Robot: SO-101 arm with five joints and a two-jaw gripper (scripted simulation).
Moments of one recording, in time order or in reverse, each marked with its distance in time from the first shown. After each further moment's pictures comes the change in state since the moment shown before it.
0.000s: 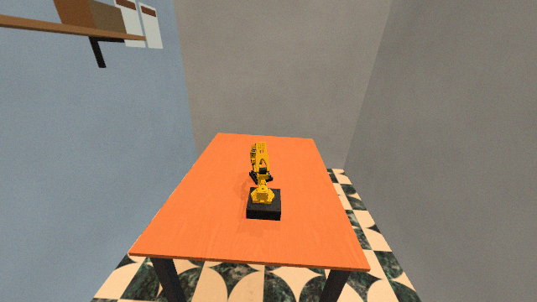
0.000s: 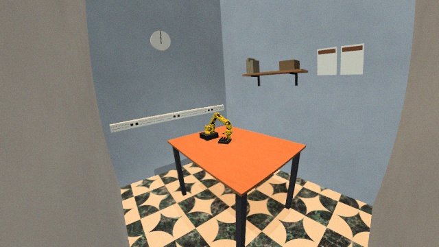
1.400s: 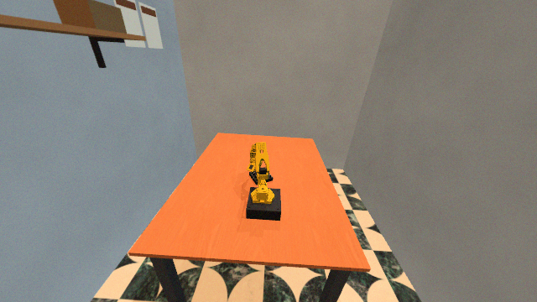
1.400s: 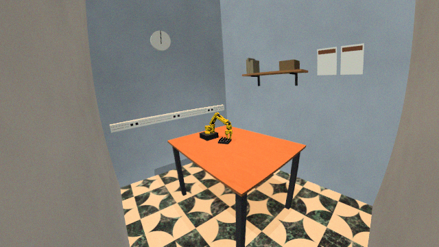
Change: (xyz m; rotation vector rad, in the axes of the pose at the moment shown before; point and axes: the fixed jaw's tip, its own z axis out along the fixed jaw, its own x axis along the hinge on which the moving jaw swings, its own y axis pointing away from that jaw) arm -0.004 -0.001 0.001 -0.002 0.002 0.630
